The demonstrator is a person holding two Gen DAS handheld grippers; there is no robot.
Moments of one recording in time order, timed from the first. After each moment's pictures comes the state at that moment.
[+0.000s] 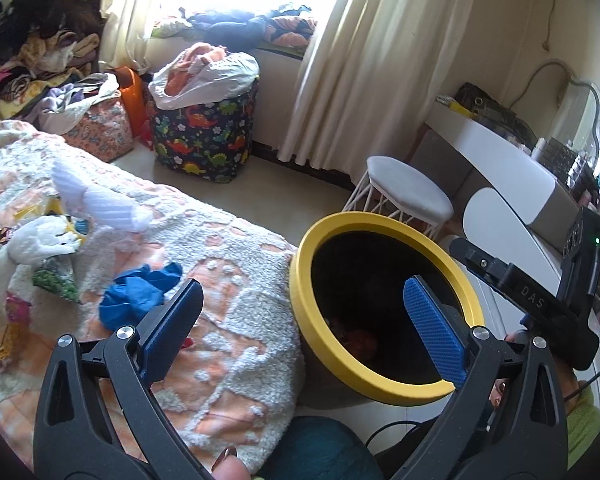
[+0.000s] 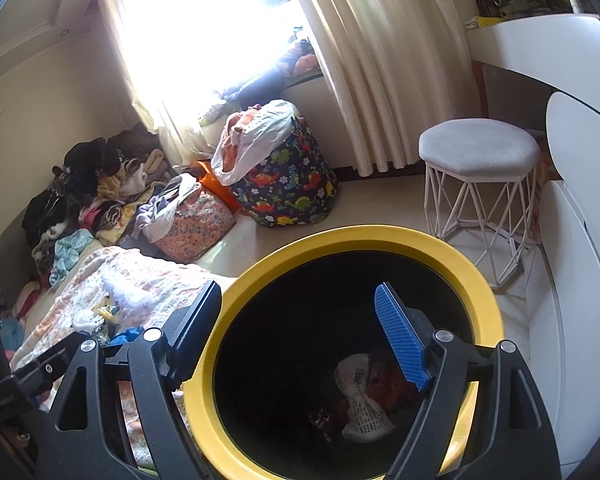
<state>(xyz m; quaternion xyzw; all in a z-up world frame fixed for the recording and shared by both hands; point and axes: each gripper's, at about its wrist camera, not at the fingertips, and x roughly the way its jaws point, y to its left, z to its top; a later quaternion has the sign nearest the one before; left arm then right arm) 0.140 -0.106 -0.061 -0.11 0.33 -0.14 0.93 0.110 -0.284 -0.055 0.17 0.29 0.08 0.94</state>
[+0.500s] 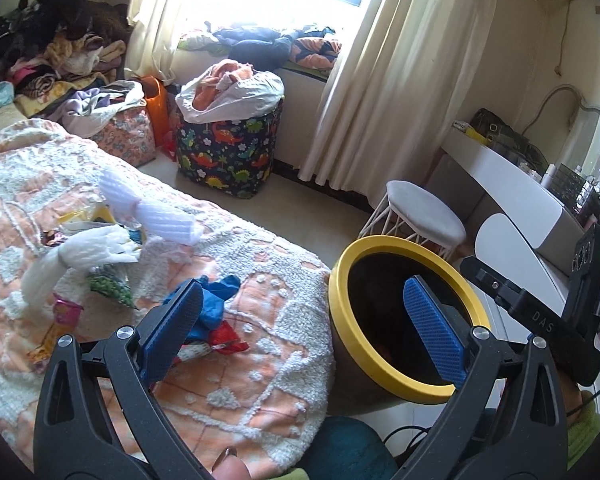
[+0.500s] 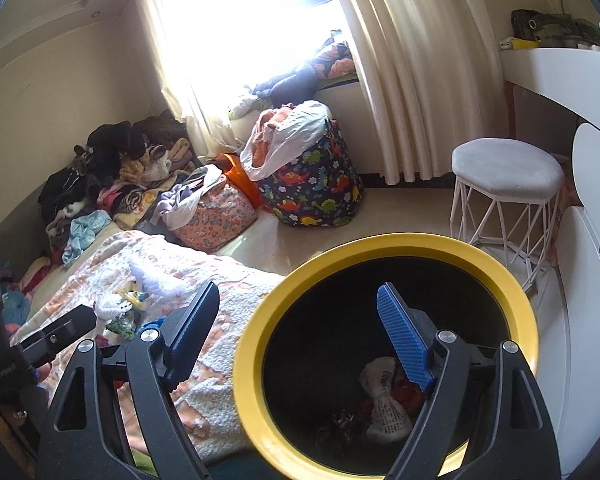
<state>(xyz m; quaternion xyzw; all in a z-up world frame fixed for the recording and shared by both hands) 0.123 -0.063 -0.049 -0.13 0.30 -0.10 0.94 0.105 -0.242 -0.035 0.13 0.28 0.12 0.94</state>
